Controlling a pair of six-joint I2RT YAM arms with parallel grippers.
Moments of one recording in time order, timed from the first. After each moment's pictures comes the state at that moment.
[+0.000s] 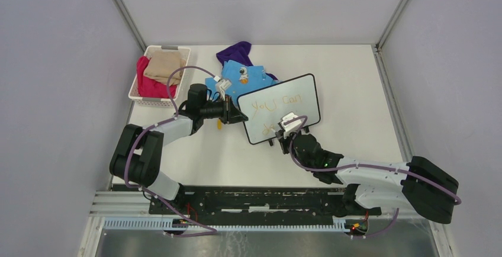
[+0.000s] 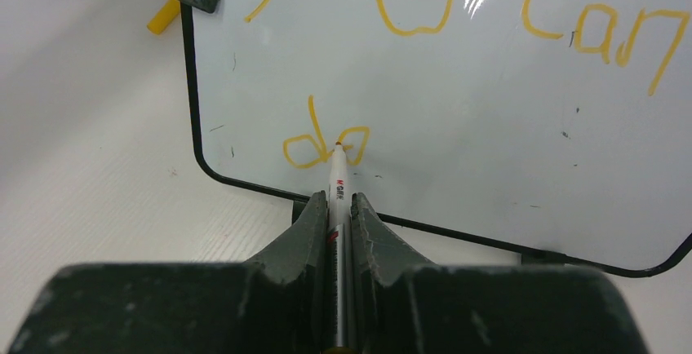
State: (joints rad) left arm -0.31 1.54 0.71 0.31 0.88 -0.32; right arm 1.03 1.14 0.38 0.45 0.48 0.10
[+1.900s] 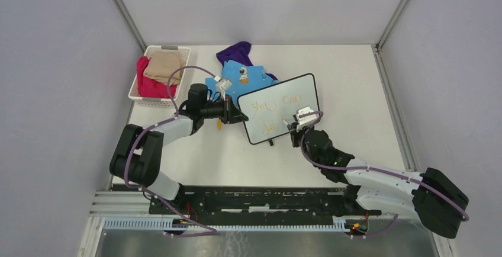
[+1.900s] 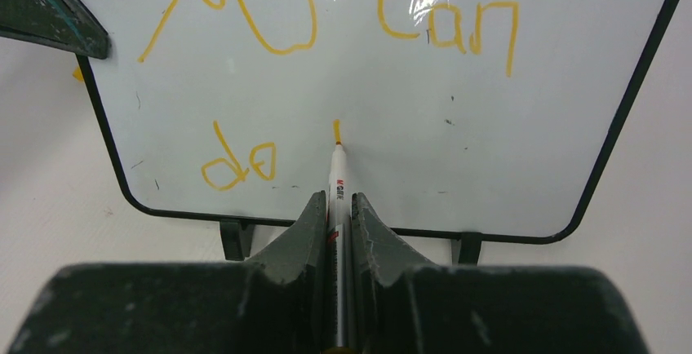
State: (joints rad) left arm -0.31 1.54 0.72 0.30 0.88 -0.32; right arm 0.91 1.03 0.35 0.41 0.49 0.11
